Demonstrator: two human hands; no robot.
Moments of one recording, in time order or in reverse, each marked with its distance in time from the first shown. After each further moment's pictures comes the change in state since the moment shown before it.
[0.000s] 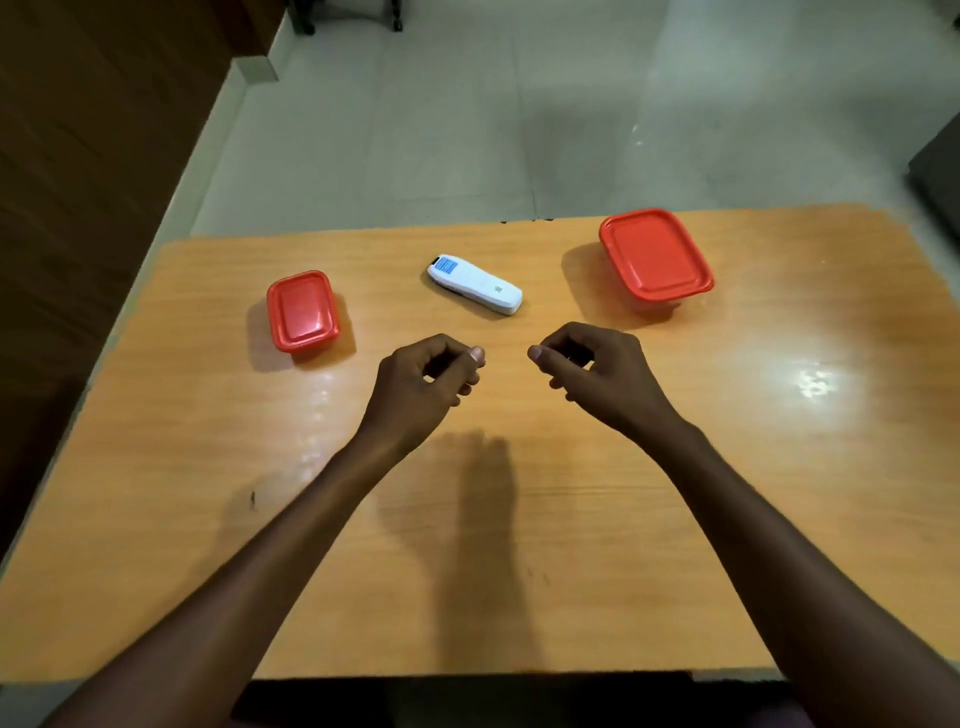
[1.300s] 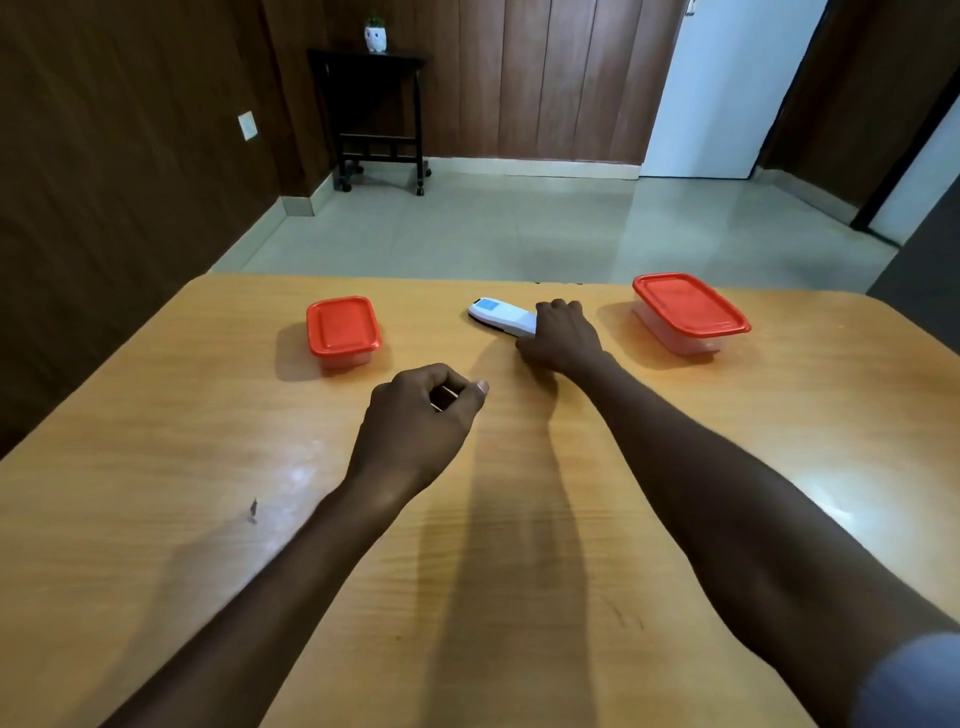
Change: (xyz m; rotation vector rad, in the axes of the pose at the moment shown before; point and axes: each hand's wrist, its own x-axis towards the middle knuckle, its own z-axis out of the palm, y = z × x) left_hand -0.041 -0.087 -0.033 0.153 0.238 0.147; right_hand 0.139 0.040 0.115 -0.885 0.146 -0.082
